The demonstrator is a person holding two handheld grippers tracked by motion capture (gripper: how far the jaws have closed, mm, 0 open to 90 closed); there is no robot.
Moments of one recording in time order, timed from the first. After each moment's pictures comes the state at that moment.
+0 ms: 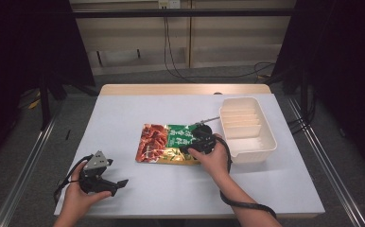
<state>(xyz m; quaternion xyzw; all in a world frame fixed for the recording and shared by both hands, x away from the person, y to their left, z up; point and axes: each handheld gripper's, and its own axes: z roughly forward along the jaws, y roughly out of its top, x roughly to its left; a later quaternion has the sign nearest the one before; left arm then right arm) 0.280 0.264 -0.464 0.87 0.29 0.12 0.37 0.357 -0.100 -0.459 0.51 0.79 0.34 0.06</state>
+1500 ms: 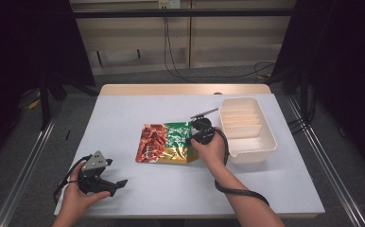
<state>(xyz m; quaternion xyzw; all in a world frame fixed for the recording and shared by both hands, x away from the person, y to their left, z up) 0.278 0.265 -0.462 0.87 0.30 0.12 0.38 0.380 -0.100 -0.448 0.55 0.78 0.31 0.01</state>
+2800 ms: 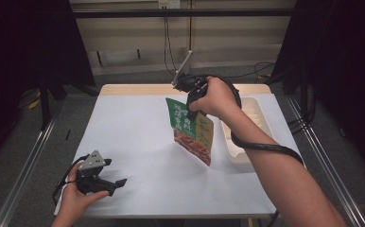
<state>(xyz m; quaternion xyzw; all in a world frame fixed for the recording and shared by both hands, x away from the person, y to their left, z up) 0.277 0.269 -0.459 0.86 0.30 0.12 0.40 0.395 -0.070 -0.264 0.37 0.92 0.10 0.00</state>
